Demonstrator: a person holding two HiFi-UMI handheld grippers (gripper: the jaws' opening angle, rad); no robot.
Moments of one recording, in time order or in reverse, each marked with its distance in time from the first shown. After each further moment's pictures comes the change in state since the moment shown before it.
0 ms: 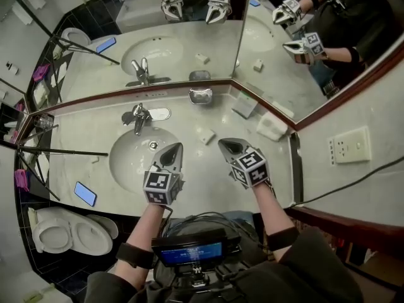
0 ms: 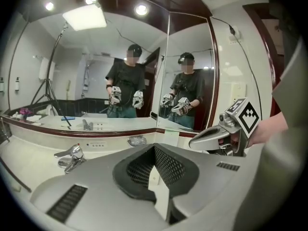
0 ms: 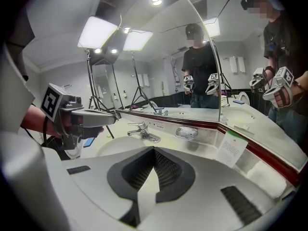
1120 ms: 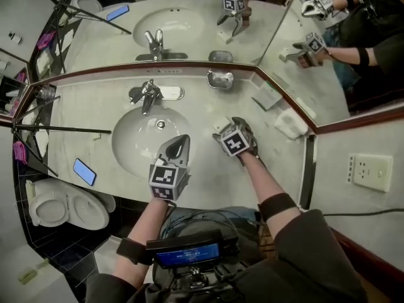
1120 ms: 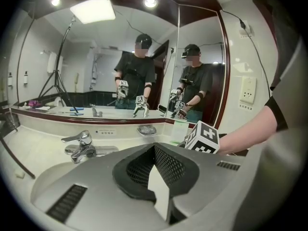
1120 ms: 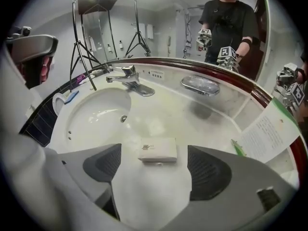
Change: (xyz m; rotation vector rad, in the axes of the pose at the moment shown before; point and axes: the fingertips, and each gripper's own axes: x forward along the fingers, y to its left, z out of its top) left arm 0.009 0.032 -0.039 -0.052 0.068 0.071; right arm 0.144 -0.044 -0.105 -0.166 0.491 -0.079
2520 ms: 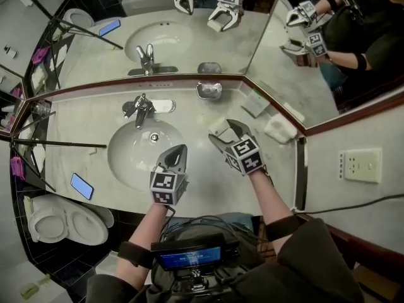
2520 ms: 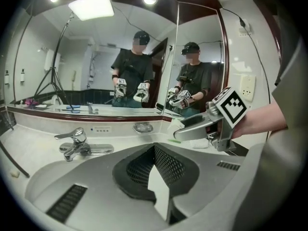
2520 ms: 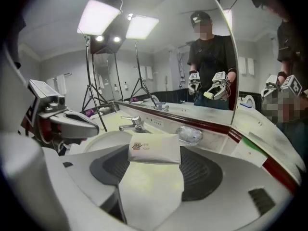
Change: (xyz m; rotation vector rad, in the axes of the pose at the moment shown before) left arm 0.013 -0.009 -0.010 -0.006 0.015 -0.032; right arm -0.112 -0.004 0.066 0.066 -0.424 0.053
